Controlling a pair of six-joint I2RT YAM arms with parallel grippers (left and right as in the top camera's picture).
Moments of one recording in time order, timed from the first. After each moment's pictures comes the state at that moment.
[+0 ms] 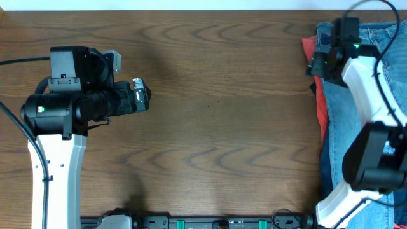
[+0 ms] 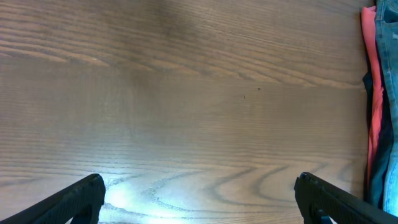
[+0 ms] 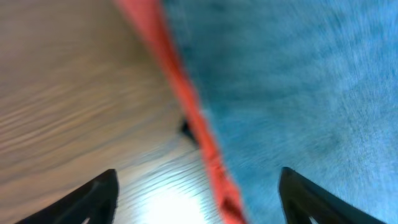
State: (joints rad) left arm 0.02 1.29 1.49 -1.25 0.30 -0.15; right arm -0.10 1.92 1.54 -0.83 0.15 0.31
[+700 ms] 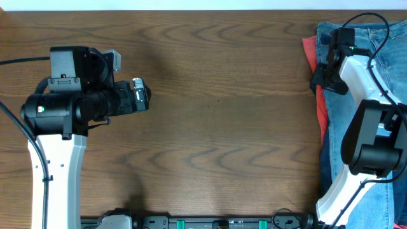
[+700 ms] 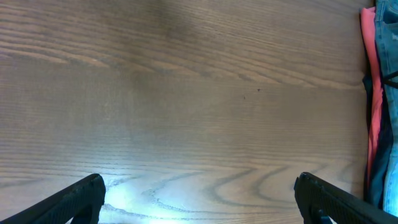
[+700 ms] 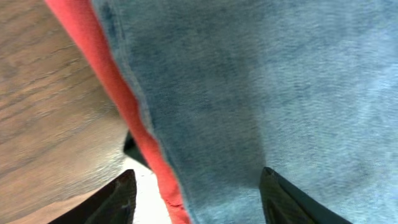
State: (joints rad) left arm 0.02 1.29 1.49 -1.24 0.30 -0.15; right arm -0.13 2.06 1.54 -0.82 0.21 0.27
